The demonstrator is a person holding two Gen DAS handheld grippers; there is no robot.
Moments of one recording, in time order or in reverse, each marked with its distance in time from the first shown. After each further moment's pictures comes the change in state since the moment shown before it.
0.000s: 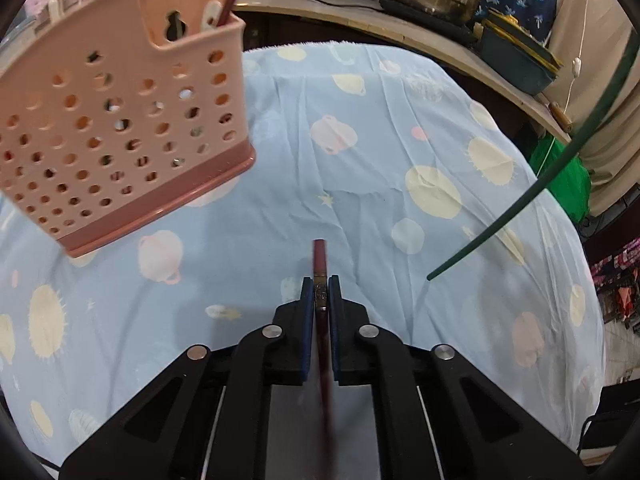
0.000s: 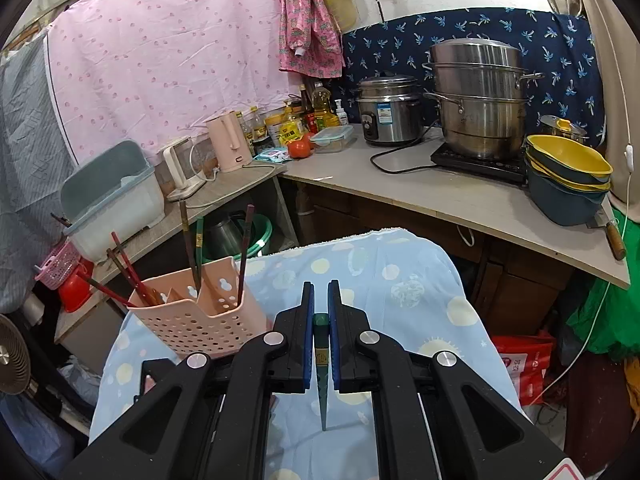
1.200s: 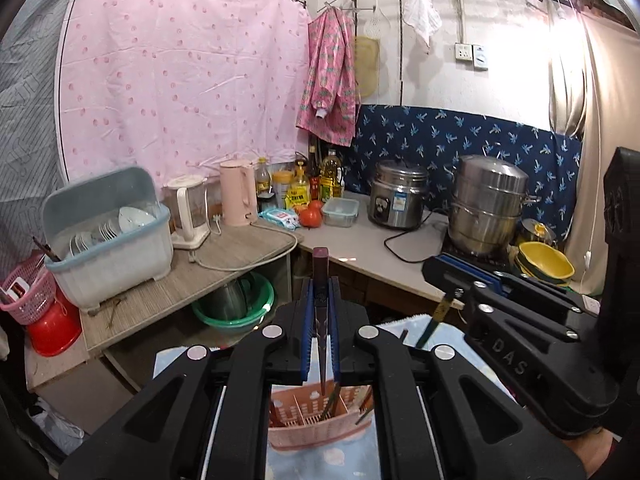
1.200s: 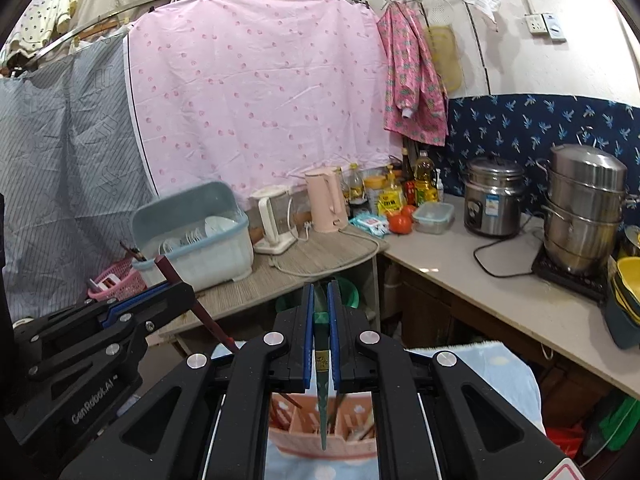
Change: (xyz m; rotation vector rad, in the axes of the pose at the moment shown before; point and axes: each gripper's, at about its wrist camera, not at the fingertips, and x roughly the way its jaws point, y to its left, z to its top) left arm -0.309 0.050 0.142 -0.067 -0.640 0.245; right arm -0.005 0.163 0.136 -0.172 -0.144 0.223
